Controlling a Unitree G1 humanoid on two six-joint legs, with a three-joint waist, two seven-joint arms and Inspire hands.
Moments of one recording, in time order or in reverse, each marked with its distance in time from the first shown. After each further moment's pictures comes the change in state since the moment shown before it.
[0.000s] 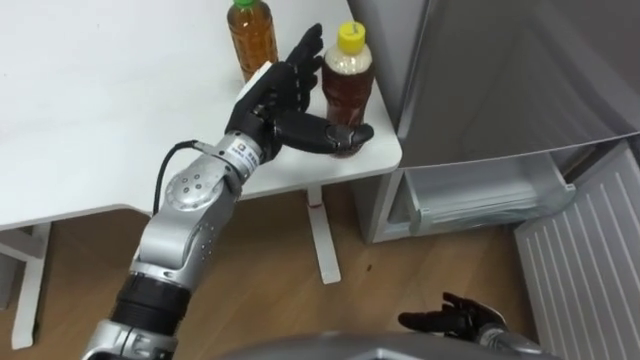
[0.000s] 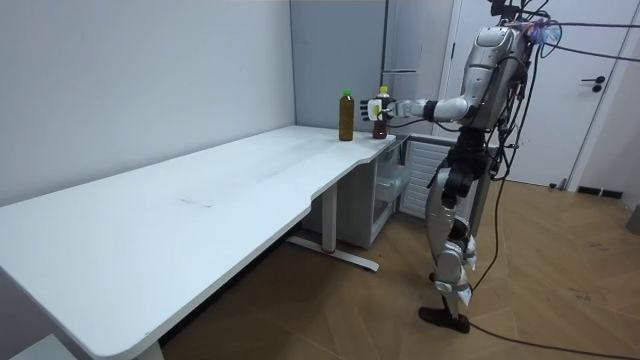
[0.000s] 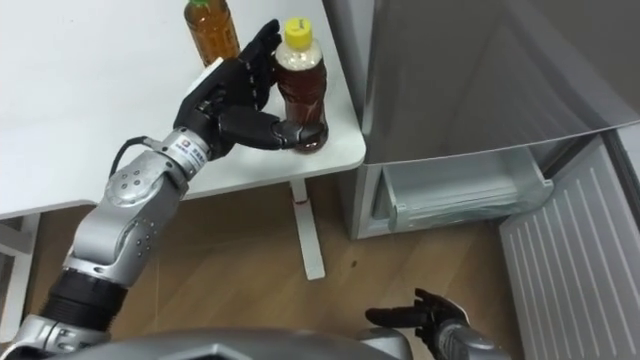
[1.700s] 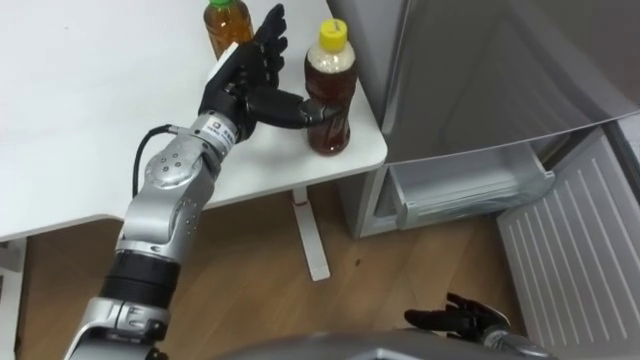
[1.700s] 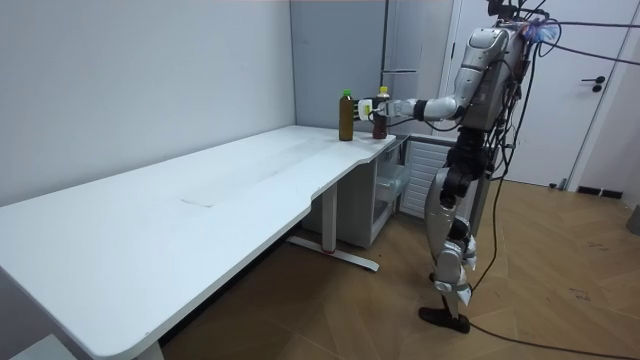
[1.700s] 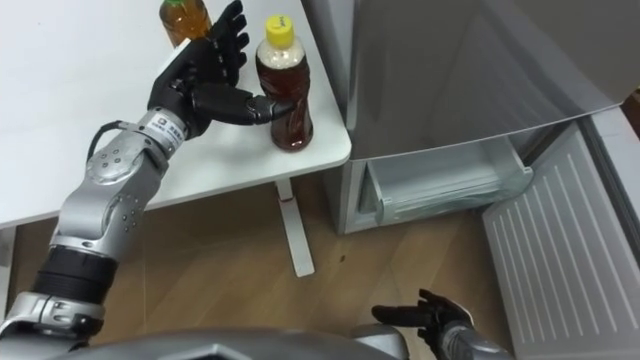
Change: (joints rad) left arm -0.080 0.015 0.084 0.082 0.000 0.000 0.005; right arm 0.018 -0.003 -0.053 -0.002 -0.005 0.000 0.013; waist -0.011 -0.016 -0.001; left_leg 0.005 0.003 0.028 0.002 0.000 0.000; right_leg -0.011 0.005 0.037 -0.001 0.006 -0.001
